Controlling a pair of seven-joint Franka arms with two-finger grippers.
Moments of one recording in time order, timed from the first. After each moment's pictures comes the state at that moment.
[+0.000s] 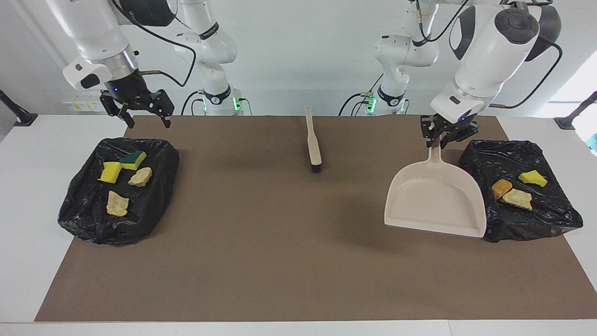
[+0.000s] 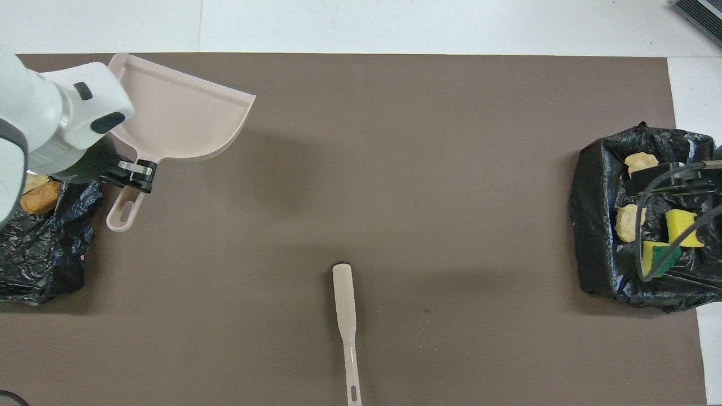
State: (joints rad) left arm -0.31 0.12 0.07 -1.49 -0.01 1.55 -0.02; right arm -0.16 -0.03 0.12 -1.61 0.02 1.60 -0.02
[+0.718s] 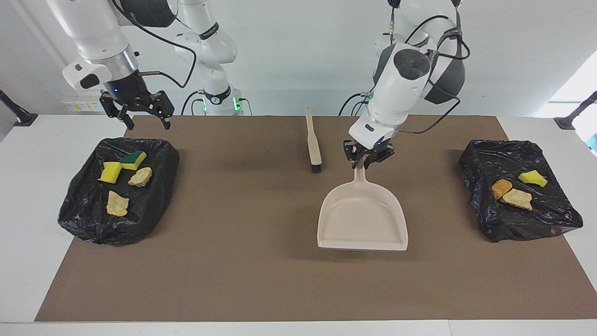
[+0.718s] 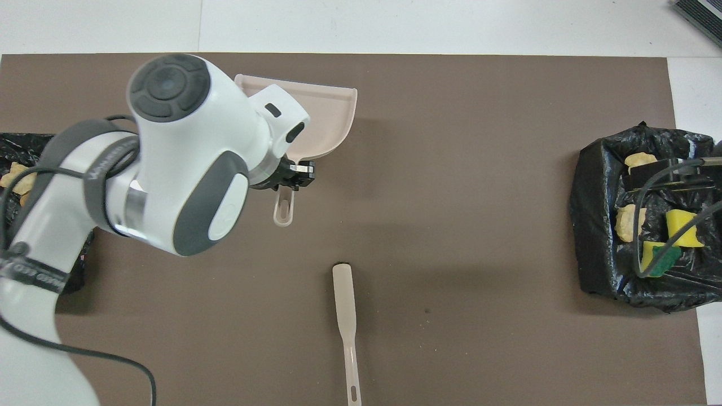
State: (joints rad) left arm -0.56 0.29 0.06 -1.54 -0.14 1.86 -0.38; right arm -0.16 -0.03 0.12 -1.61 0.02 1.62 -0.02
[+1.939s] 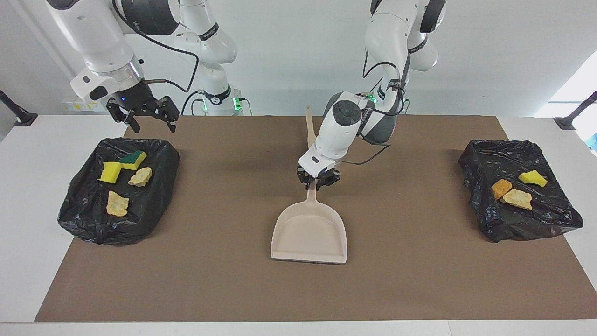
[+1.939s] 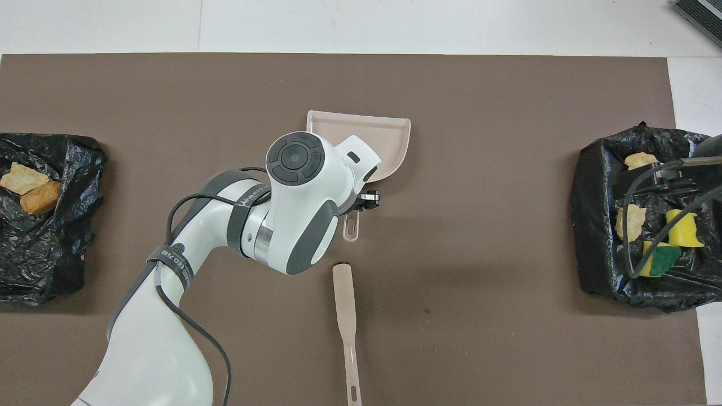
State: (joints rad) left arm -0.68 0.42 0.05 -1.67 -0.24 2.17 -0.41; right arm -0.15 0.01 0.13 -1.59 0.01 1.56 -0.02
